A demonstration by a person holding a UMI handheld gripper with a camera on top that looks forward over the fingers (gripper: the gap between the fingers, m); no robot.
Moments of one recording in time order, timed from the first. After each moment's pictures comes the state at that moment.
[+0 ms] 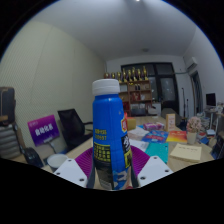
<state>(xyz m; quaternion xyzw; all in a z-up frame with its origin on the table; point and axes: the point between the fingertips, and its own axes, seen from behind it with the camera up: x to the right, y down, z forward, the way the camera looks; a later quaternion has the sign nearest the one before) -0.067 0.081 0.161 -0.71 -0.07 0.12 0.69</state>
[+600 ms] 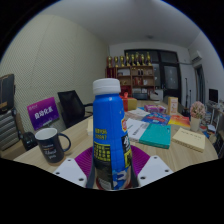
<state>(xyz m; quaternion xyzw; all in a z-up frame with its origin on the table) -0.053 0.107 0.060 -0.77 -0.10 0.10 0.63</state>
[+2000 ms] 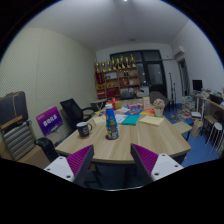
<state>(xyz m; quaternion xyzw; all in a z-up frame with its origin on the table) 0.046 -0.286 0.140 -0.78 -0.02 0.11 0.62</state>
